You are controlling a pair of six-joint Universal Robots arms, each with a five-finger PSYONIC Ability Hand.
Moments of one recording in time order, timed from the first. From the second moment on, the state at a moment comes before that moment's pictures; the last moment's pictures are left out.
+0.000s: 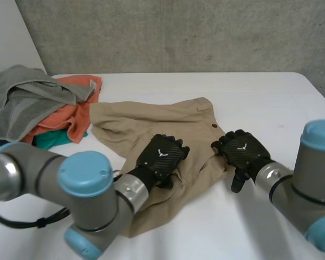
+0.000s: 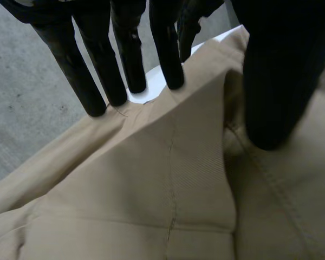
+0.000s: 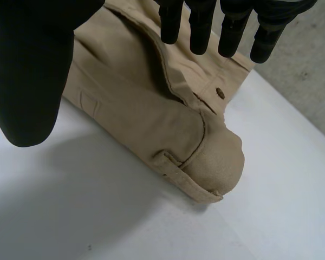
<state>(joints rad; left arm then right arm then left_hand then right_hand) 4.01 -2.20 -1.57 3.60 -1.39 3.47 1.92 -1.18 1.77 -0.19 1.37 2.62 0.78 0.73 0.71 0.71 0.54 0.22 0.21 0.21 0.21 0.04</state>
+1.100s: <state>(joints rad) 4.23 -1.66 -2.05 3.38 -1.47 3.52 1.90 -1.14 1.77 -0.30 1.29 2.54 0.39 0.39 0.39 0.39 0.20 1.10 1.17 1.18 1.19 0.98</state>
